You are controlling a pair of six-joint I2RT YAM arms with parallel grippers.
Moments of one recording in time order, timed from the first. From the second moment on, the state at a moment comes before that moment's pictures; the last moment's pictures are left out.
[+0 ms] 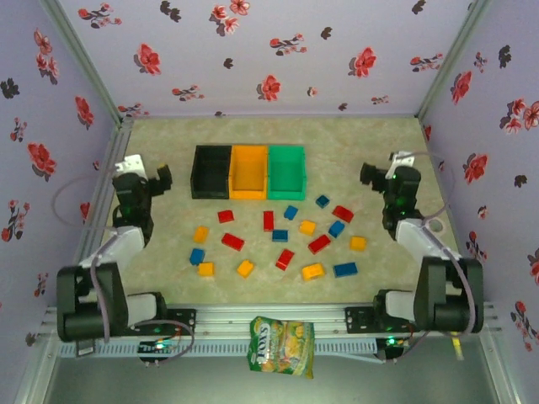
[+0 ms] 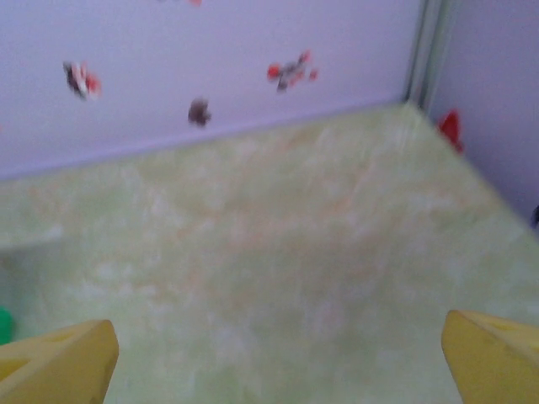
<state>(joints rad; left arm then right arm) 0.05 1.20 0.57 0.39 -0.14 -0.12 -0.02 1.23 0.64 0.27 0.06 0.12</state>
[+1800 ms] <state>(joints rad) -0.43 1.70 1.10 -1.05 -0.02 -0.26 0.40 1.40 1.34 -0.72 0.06 0.27</state>
